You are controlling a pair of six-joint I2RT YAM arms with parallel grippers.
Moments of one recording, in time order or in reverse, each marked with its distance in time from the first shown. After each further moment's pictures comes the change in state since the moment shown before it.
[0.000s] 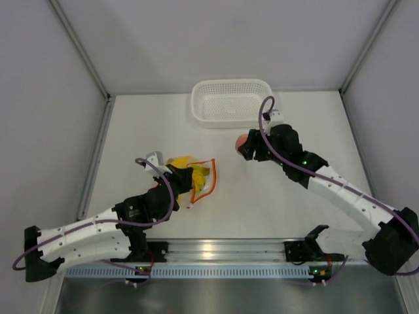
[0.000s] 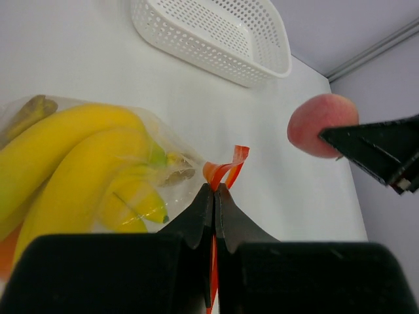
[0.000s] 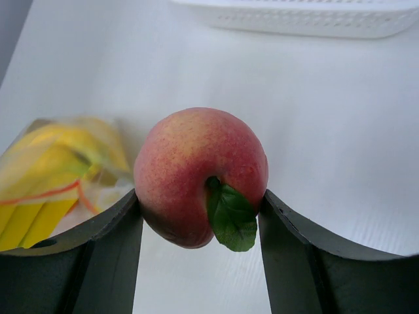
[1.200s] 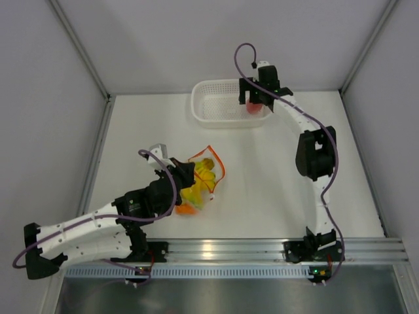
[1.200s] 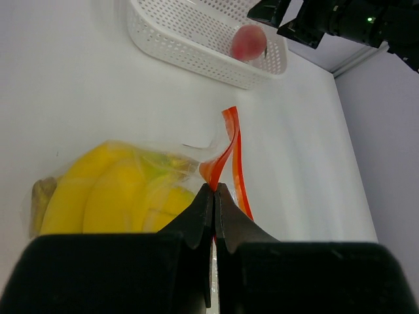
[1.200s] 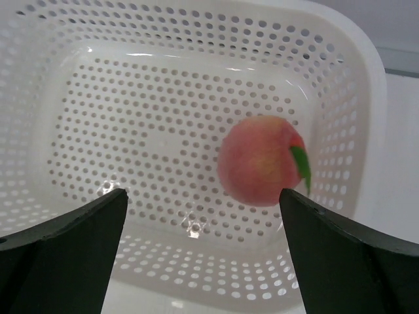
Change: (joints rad) left arm 0.004 0.067 0.139 -0.080 0.017 0.056; right arm -0.340 1.131 1.132 -0.124 -0.045 -0.308
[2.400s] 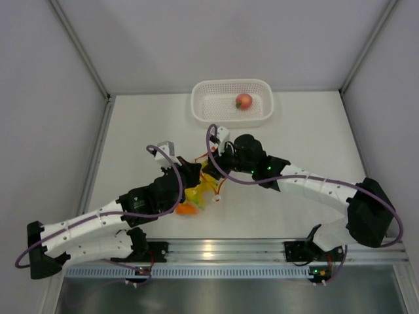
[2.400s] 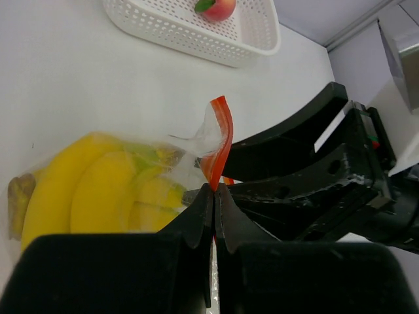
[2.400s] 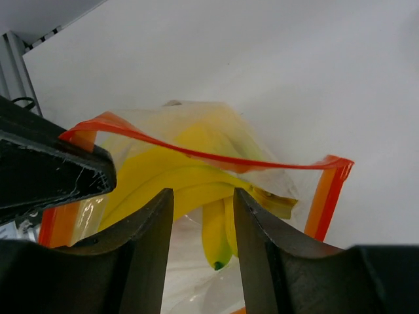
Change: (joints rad) left arm 0.029 0.056 0.015 0.023 0.101 0.008; right arm 0.582 -0.872 -1.070 0.412 -0.253 0.011
